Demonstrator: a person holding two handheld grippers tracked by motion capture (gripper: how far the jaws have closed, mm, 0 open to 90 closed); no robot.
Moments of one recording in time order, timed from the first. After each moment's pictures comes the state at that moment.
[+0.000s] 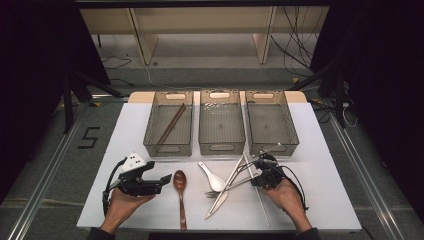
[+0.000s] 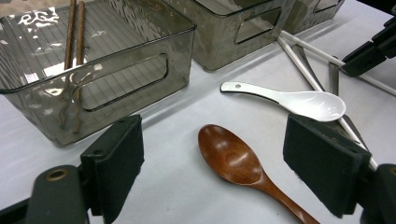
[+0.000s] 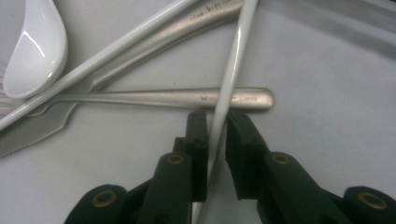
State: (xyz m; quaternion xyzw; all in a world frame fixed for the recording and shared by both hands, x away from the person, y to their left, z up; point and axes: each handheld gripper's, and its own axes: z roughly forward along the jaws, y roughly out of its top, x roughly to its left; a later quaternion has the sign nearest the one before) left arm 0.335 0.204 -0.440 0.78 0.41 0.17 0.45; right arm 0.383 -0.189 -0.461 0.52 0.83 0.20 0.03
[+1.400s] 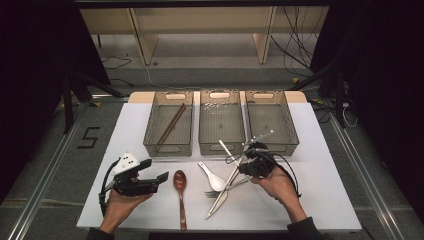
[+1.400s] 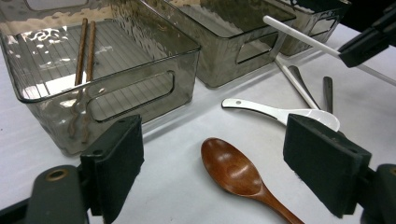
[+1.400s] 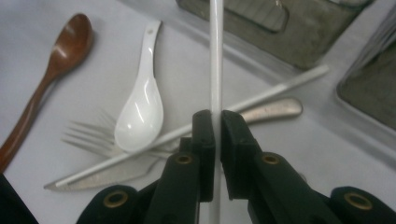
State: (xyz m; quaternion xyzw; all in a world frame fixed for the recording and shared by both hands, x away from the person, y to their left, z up) left arm 0.330 0.215 -0.438 0.75 0.41 0.18 0.49; right arm 0.392 -0.156 -0.413 0.44 0.85 0.27 0.05
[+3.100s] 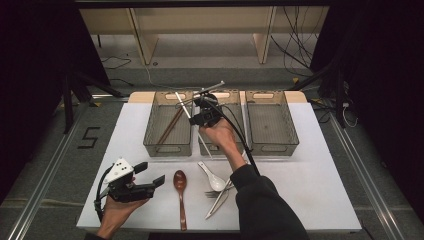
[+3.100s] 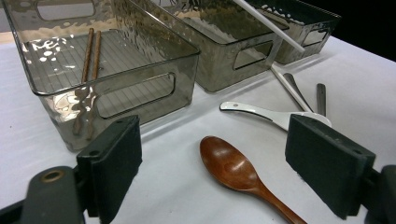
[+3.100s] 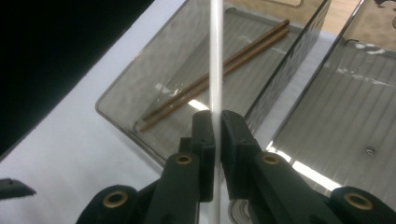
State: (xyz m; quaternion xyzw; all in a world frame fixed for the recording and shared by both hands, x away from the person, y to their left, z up) left arm 0.317 0.223 -0.442 0.74 0.41 0.19 0.51; right arm 0.501 -0.025 -0.354 0.45 0.81 0.37 0.05
